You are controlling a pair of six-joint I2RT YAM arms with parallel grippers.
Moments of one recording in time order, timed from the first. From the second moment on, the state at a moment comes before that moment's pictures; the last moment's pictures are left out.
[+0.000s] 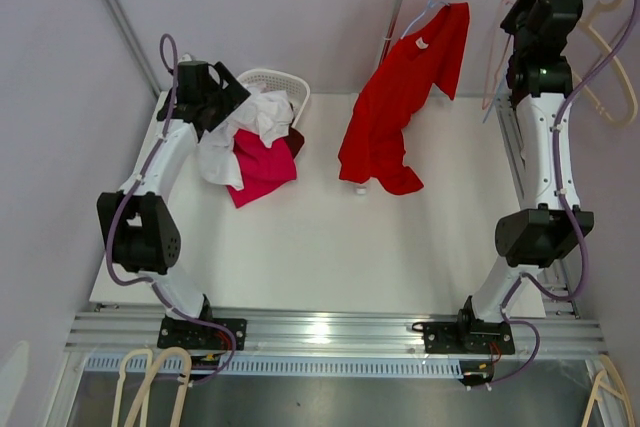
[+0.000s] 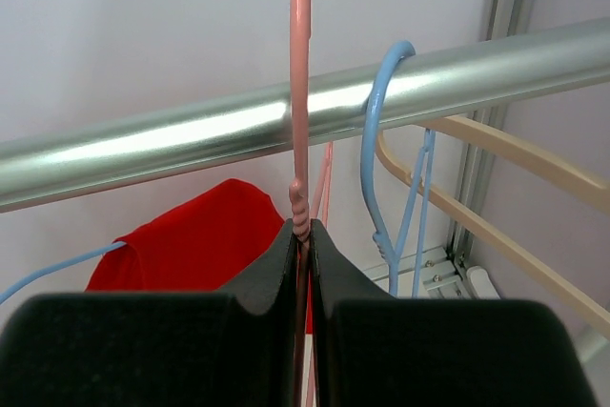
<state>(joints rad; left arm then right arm) -0.07 1.74 1.55 -0.40 -0.02 -0.75 -0.05 1.80 2.16 -0.27 0.21 0.15</state>
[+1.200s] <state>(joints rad) -0.12 1.60 1.52 -0.38 -0.06 -0.69 0.12 1.76 2.25 -0.44 0.30 0.16</state>
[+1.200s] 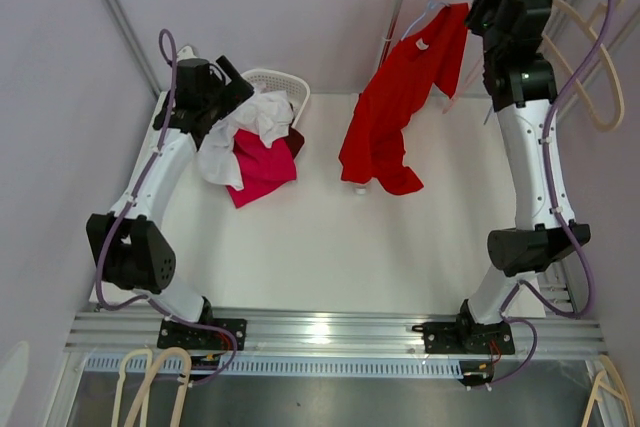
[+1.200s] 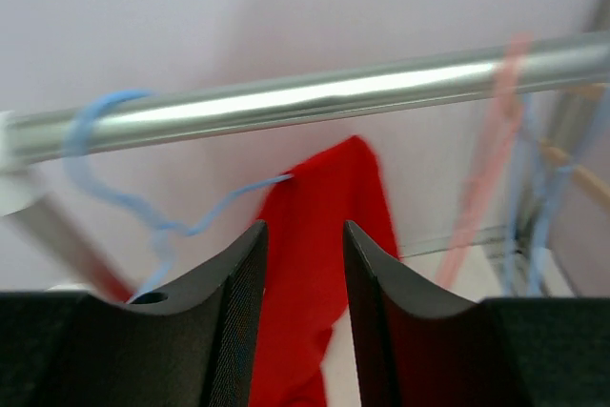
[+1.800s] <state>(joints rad) -0.30 1.52 1.50 -0.20 0.04 -0.52 0.28 1.96 2.53 -0.58 0.26 0.27</state>
